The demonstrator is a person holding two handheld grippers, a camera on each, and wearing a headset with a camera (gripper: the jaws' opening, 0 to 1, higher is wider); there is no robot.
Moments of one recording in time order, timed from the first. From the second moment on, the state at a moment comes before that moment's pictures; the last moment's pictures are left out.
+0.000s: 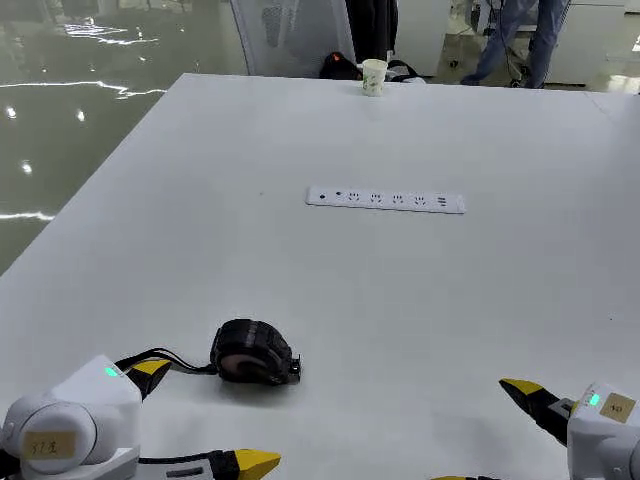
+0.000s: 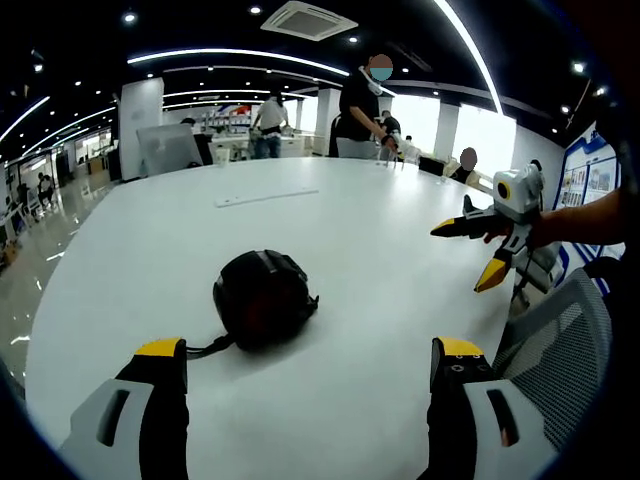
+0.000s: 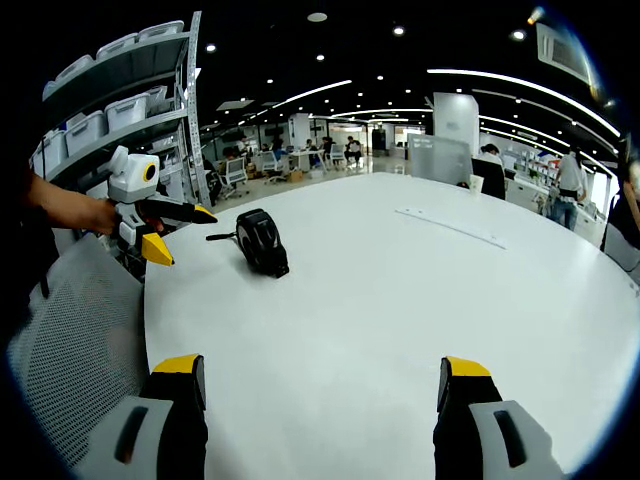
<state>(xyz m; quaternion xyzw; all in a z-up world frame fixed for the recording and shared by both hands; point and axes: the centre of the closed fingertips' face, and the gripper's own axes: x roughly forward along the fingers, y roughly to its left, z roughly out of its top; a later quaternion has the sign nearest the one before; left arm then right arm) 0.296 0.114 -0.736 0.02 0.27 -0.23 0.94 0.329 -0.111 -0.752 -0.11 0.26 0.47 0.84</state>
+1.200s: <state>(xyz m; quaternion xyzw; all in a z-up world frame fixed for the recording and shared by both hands) 0.288 0.121 -0.733 0.04 0.26 -0.23 0.94 0.322 -0.118 -0.743 -0.09 0.23 0.48 0.84</state>
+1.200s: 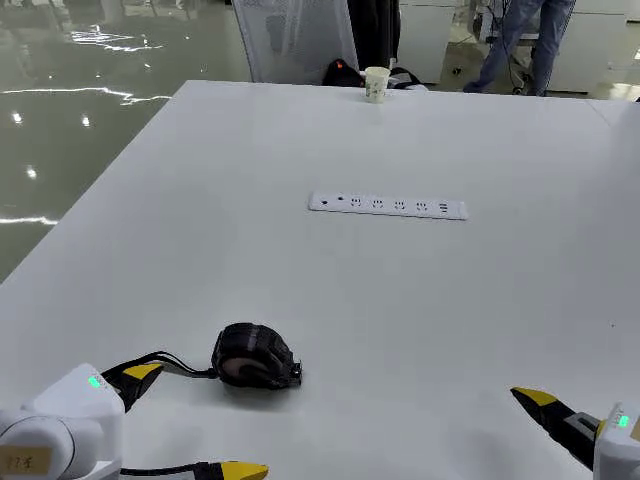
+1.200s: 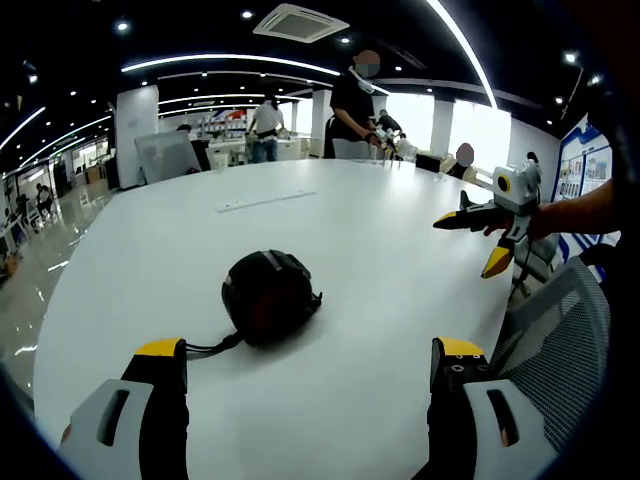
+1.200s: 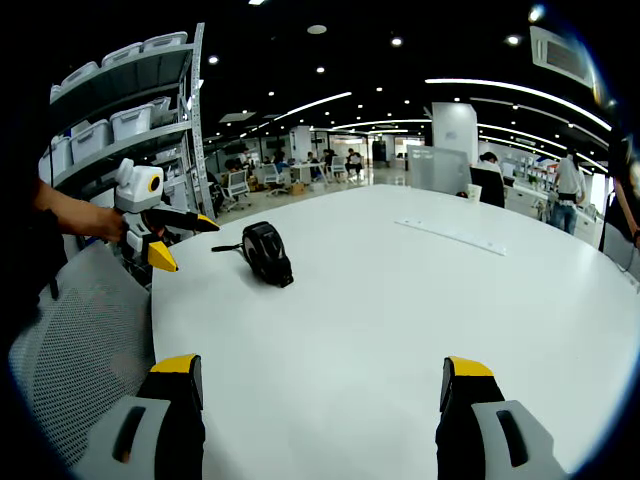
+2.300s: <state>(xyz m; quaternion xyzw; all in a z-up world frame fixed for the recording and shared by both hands) 0.289 0.123 -0.728 0.03 0.26 -0.24 0.93 0.321 -0.123 -0.743 -0.09 0.24 0.47 0.84</state>
